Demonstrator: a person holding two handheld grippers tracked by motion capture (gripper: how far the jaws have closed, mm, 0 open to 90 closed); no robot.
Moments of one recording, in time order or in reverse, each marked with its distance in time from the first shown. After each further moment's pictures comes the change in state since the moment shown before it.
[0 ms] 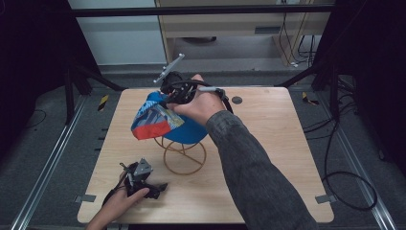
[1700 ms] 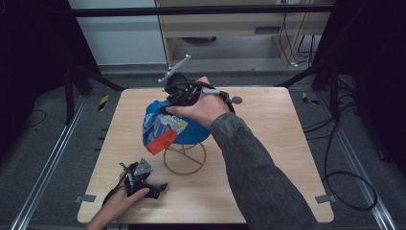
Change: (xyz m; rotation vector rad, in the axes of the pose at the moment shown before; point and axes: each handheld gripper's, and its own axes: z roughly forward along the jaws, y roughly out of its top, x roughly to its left) left arm 0.000 0.000 0.000 -0.001 -0.002 -0.003; right arm 0.000 -0.009 -0.007 -0.024 -0.007 0.072
